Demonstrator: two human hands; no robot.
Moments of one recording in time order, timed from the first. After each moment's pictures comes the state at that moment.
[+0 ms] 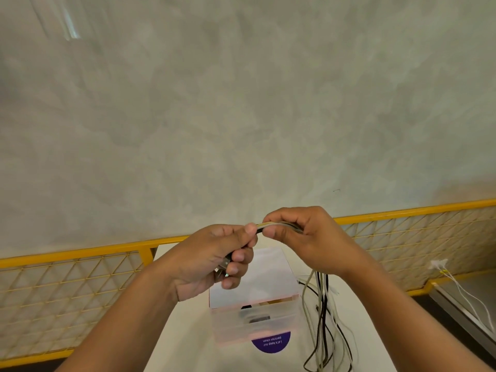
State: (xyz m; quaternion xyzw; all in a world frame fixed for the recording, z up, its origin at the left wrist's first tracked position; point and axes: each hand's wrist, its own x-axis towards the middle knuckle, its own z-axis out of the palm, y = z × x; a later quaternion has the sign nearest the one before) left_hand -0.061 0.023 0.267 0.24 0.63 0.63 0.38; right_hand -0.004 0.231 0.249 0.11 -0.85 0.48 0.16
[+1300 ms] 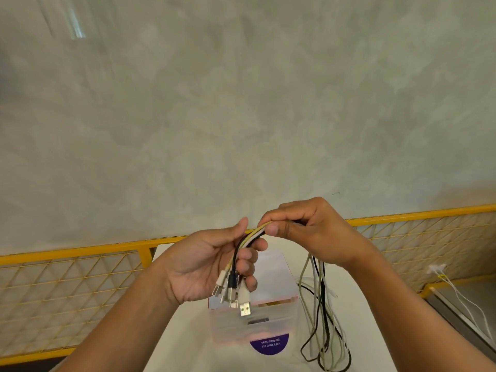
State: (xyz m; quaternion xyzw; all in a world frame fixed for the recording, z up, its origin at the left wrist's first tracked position) left_hand -0.078 0.016 0.257 0.16 0.36 0.69 0.61; right_hand -0.012 0.236 0.261 0.19 -0.82 0.52 0.14
